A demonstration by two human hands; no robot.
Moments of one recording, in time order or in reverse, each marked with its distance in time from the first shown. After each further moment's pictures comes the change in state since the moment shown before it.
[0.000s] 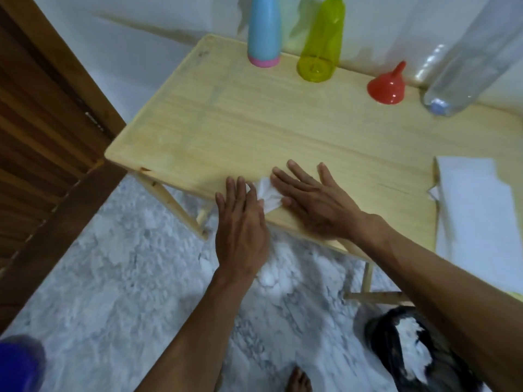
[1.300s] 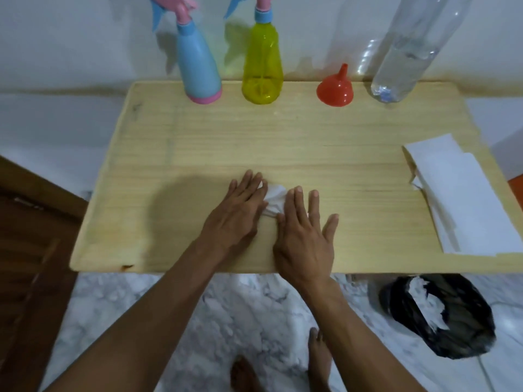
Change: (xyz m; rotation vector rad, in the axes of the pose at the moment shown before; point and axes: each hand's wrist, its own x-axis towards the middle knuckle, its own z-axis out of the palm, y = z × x) left_hand 0.152 -0.027 0.010 -0.072 -0.465 0.705; right_hand 0.034 -0.079 0.004 0.375 0.246 0.993
